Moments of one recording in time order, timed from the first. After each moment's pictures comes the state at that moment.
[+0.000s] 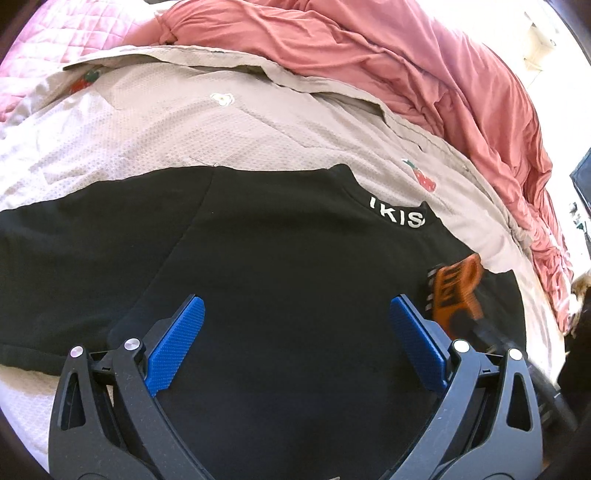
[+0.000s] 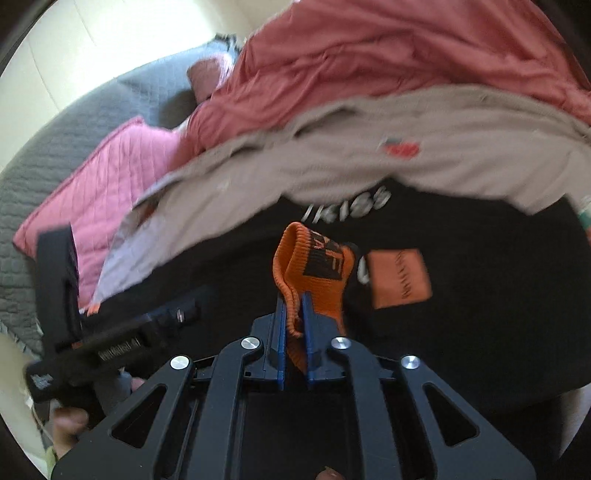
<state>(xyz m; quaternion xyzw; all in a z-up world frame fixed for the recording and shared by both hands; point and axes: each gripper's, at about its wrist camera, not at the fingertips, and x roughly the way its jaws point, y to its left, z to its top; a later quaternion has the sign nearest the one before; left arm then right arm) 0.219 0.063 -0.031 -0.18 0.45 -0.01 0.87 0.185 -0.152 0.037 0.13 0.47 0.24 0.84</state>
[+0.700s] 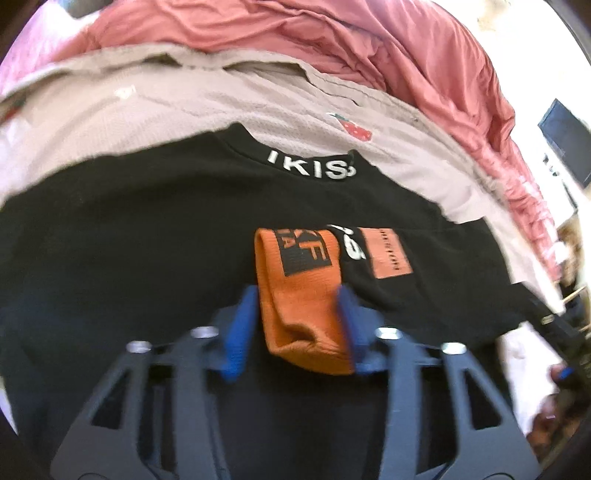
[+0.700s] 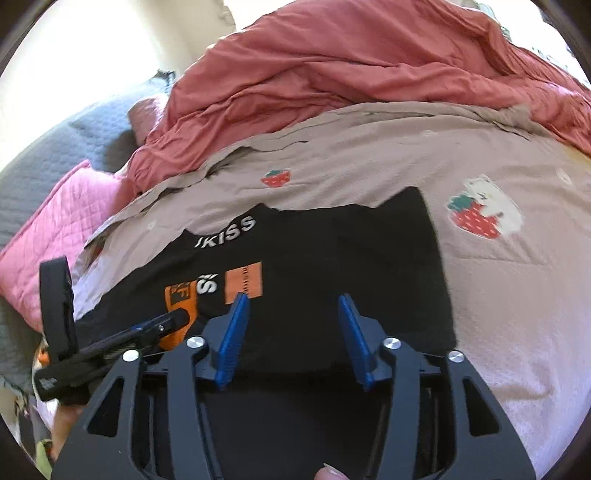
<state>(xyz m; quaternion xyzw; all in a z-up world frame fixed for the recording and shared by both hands) 0.230 -0.018 -0.050 -0.12 0.46 -0.10 0.88 0.156 -0.267 0.051 0.15 0.43 0.09 0.89</state>
